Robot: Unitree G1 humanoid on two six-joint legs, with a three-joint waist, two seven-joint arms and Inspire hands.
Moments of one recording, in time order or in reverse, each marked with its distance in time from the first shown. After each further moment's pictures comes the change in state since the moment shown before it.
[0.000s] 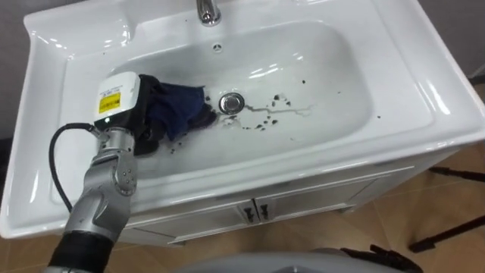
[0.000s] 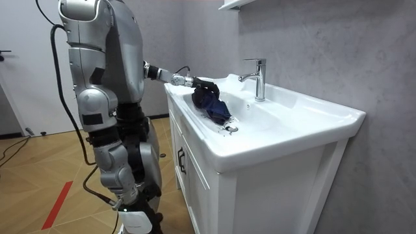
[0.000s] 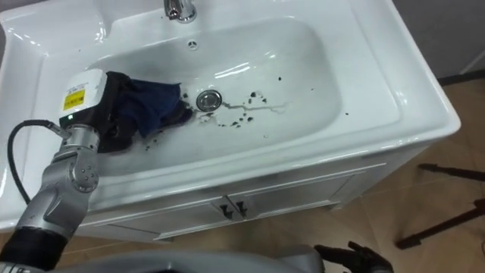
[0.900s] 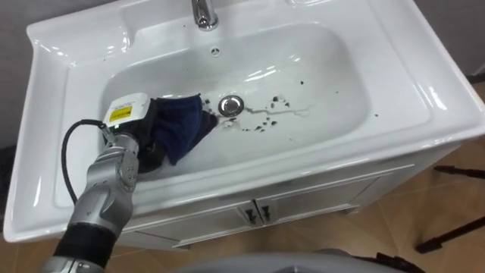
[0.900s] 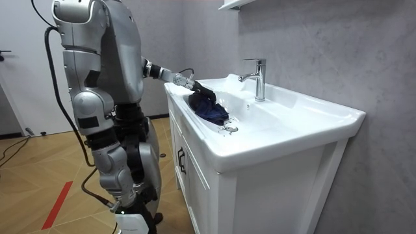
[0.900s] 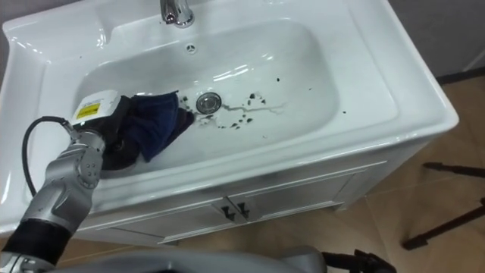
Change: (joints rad) left arm -0.054 -0.001 -0.017 0.084 0.085 0.055 -0.218; right arm 0.013 -0.007 -0.015 -0.060 -0.058 0.069 -0.052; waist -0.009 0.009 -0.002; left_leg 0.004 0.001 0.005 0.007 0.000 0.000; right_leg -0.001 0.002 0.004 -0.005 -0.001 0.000
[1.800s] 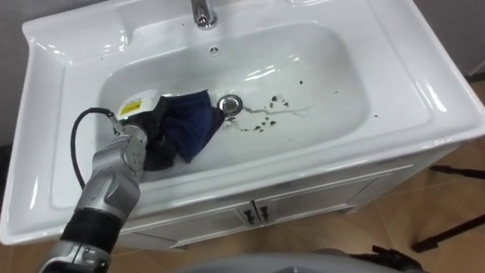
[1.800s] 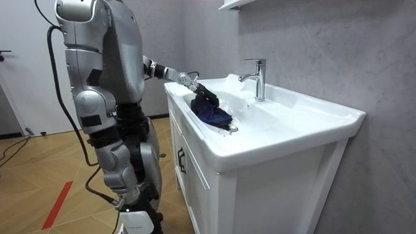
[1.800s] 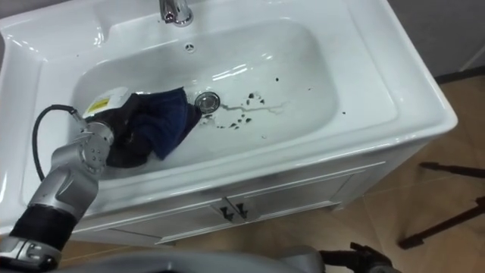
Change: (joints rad) left arm -0.075 -0.009 -0.046 -0.002 -0.181 0.032 -0.167; right arm -0.011 0.007 0.016 -0.023 -0.022 -0.015 0.010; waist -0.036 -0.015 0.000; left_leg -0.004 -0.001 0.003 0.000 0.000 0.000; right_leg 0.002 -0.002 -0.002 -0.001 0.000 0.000
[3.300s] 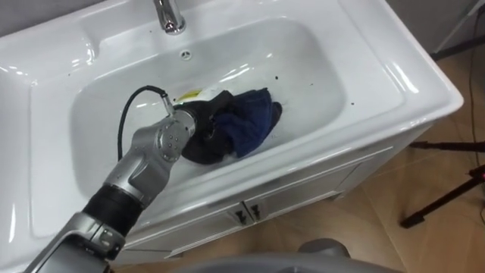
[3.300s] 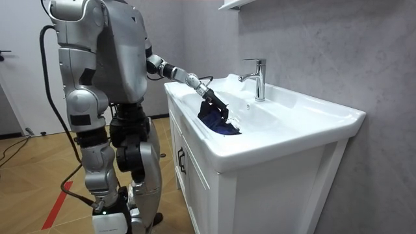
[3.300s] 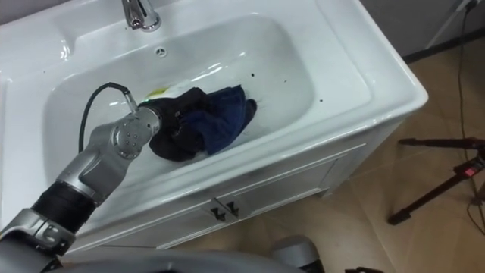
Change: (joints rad) left arm -0.182 -0.010 -0.277 0.005 -0.125 -0.036 -0.050; right arm -0.023 -0.013 0.114 0.107 -0.278 0.056 0.055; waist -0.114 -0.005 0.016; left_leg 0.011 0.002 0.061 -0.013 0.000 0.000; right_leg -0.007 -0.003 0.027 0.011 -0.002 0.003
